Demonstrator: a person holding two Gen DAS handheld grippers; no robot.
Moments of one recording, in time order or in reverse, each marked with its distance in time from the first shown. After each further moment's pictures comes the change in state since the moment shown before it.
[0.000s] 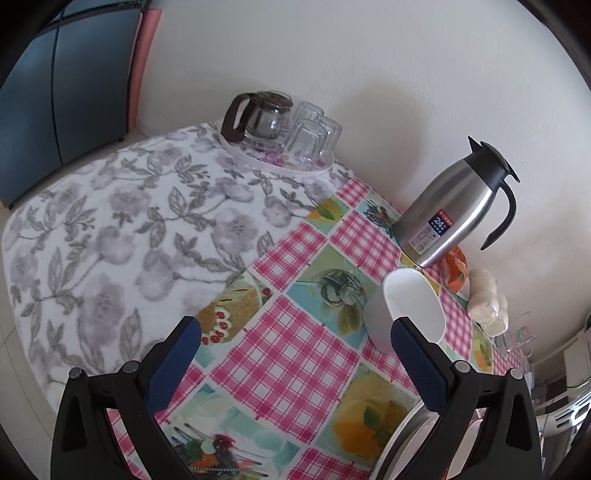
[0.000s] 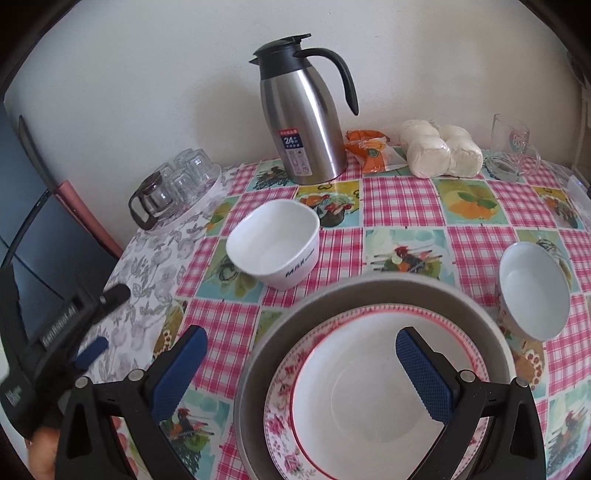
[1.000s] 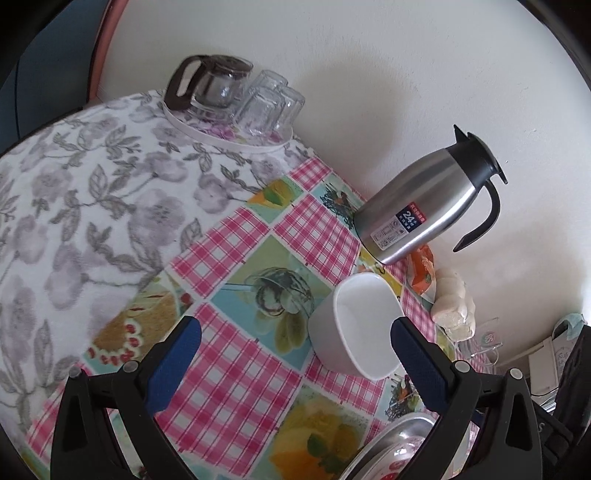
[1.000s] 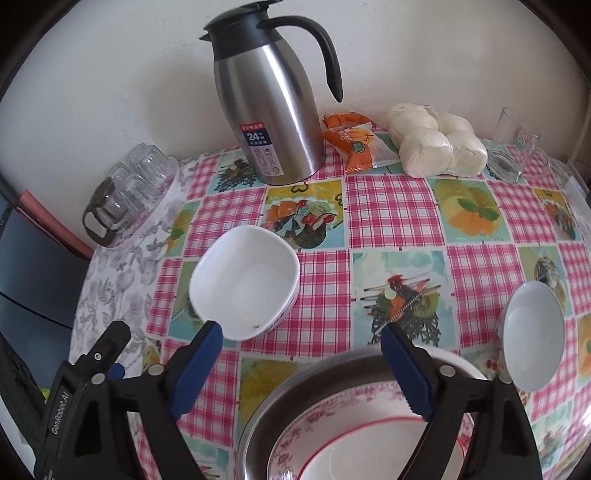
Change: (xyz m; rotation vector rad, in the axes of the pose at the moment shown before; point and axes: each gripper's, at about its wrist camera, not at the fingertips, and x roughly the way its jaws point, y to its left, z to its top) left arm 0.062 -0.030 0.019 -0.037 0.104 -0.178; right arm 0.061 0.000 0.077 0.064 0.159 -0.119
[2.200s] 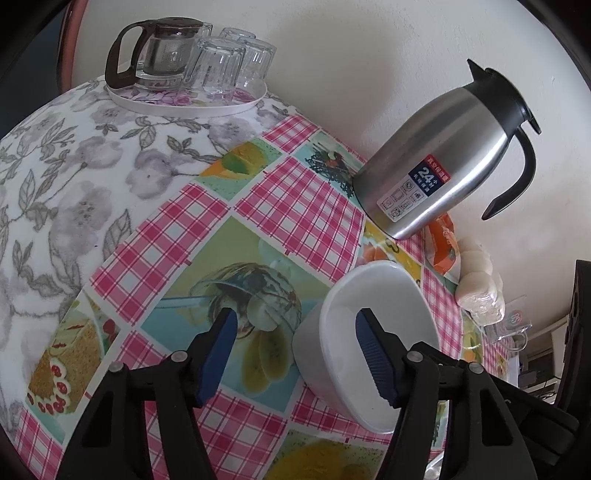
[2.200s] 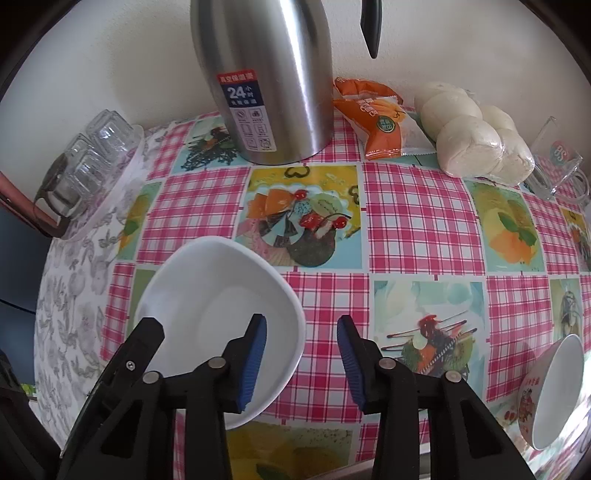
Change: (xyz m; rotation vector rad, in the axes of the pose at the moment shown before) left arm 0.087 -0.030 0.005 0.098 0.105 0.038; right arm 0.093 0.019 0.039 -0.051 0.120 -0.090
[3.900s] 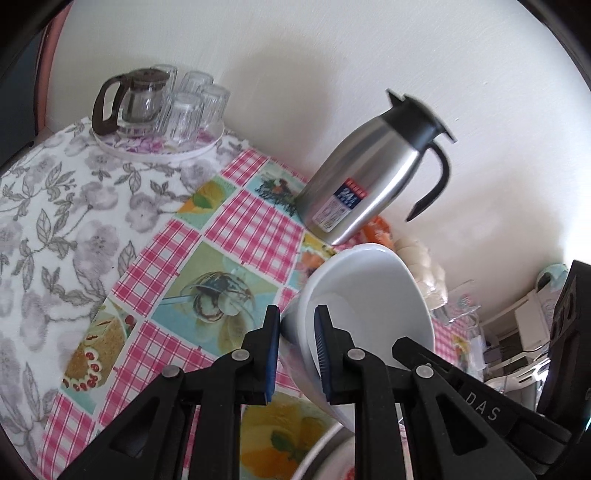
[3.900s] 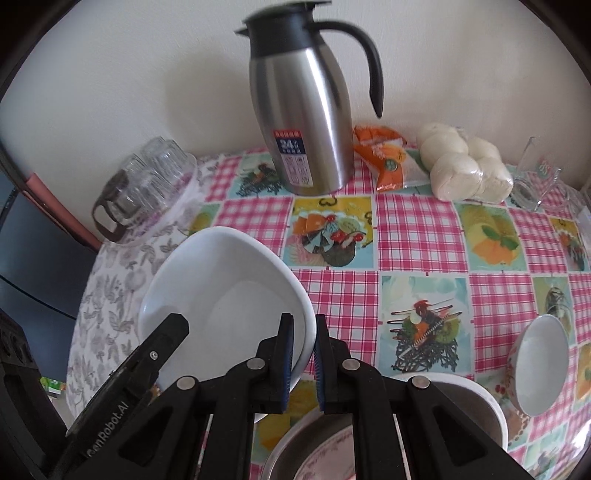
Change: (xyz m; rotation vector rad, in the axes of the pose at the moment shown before) left arm -0.096 -0.024 -0.004 0.089 -0.054 -0.140; right arm -0.093 0.003 -0.037 -0.019 -0.142 0.122
